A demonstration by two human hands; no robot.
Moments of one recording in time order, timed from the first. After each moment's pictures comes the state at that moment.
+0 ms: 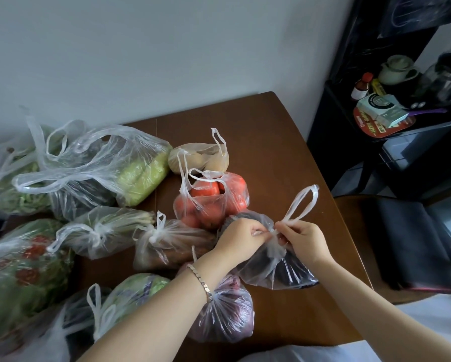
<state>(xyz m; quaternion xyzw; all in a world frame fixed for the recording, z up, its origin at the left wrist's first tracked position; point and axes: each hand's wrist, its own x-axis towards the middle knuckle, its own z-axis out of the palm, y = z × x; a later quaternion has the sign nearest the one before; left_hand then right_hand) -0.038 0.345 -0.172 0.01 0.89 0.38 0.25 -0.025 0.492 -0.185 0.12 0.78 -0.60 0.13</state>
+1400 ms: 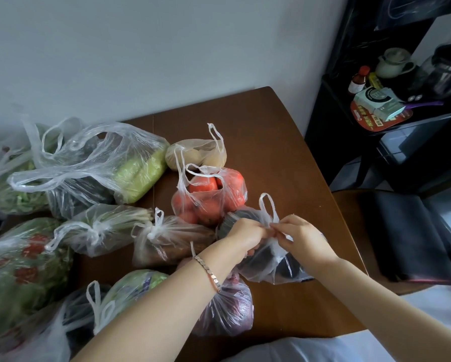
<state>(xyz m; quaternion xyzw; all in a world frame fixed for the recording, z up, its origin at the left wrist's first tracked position) -0.044 0.364 -0.172 -0.17 0.78 0.49 0.35 -0.019 0.501 -0.186 -0.15 0.94 -0.31 0.05</state>
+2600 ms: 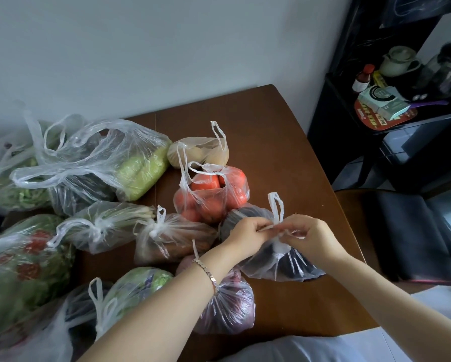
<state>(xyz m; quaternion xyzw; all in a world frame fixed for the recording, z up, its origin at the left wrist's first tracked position) -0.032 0.353 -0.179 -0.01 0.83 0.50 0.27 -0.021 0.510 -0.179 -0.06 0.87 -0.48 0.13</state>
